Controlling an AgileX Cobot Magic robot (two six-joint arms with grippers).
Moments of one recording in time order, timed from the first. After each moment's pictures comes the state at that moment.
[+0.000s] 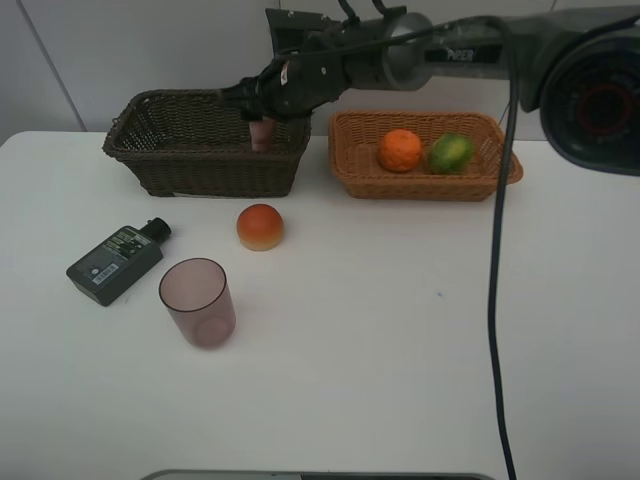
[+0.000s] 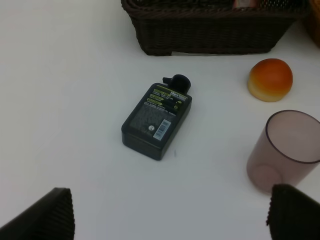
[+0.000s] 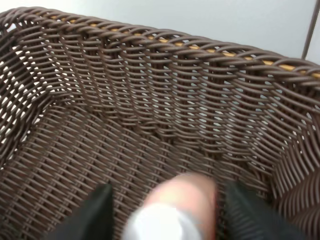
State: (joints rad) left arm -0.03 -0.01 -0.50 -0.06 1.06 0.02; right arm 0.63 2.38 -1.94 -0.22 0.30 0.37
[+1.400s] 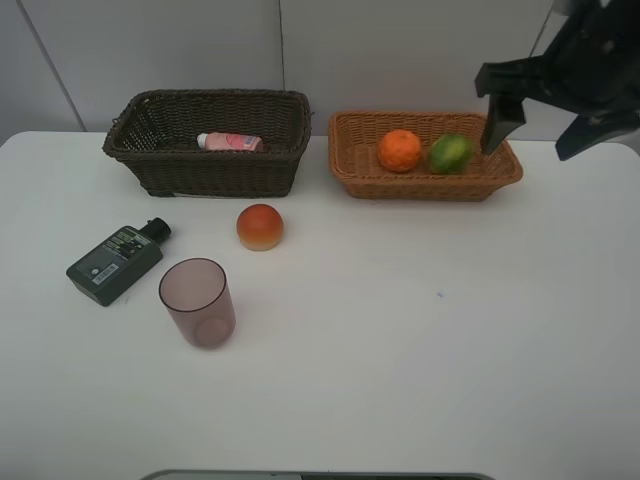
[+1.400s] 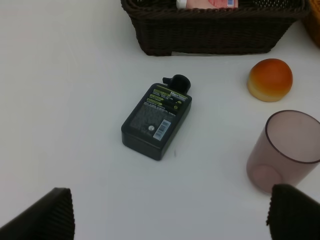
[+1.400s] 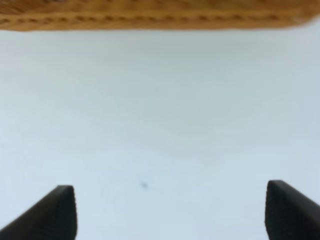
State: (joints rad) left arm -0.03 -0.01 -0.50 -0.06 1.06 0.02; right arm 0.30 1.52 -1.25 -0.12 1.08 0.33
